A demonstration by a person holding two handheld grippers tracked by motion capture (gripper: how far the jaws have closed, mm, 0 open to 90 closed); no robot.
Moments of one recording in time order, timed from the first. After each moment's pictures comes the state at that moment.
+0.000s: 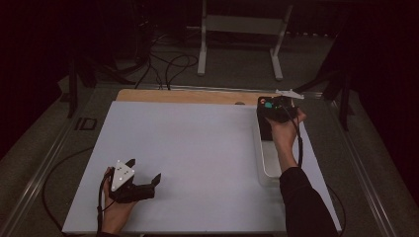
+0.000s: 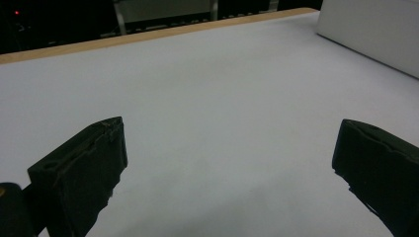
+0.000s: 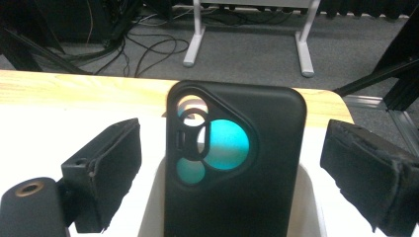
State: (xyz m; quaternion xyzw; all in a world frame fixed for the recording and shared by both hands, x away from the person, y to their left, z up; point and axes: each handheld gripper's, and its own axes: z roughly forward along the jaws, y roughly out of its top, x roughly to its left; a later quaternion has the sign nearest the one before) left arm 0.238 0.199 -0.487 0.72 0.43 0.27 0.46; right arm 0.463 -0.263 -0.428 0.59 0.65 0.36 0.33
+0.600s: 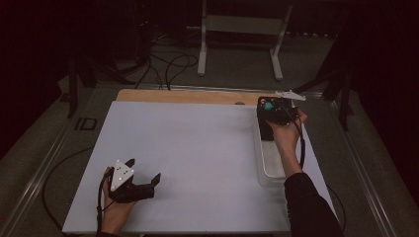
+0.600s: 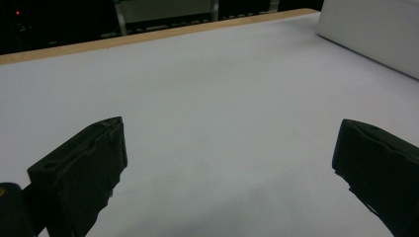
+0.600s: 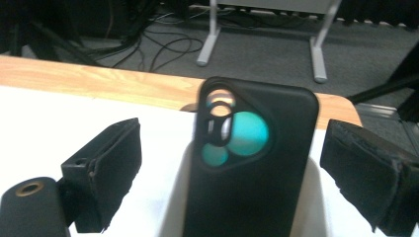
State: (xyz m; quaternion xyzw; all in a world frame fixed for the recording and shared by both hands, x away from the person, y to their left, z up) left arm 0.238 0.200 -0.486 0.72 0.44 0.27 0.46; right arm 0.443 -0.256 -0.415 0.55 0.68 0.37 0.32
